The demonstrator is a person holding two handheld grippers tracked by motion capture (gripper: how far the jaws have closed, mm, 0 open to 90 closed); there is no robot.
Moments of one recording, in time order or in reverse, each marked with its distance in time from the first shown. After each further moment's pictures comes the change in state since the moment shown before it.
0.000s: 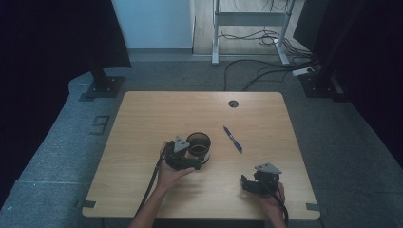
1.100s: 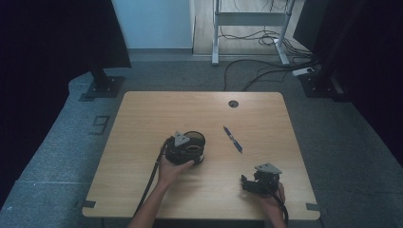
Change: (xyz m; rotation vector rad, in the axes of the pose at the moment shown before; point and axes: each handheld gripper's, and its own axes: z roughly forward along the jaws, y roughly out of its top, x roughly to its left) left arm 0.004 0.014 0.019 0.038 0.033 -0.016; right arm 0.000 0.000 0.000 0.002 -0.001 0.000
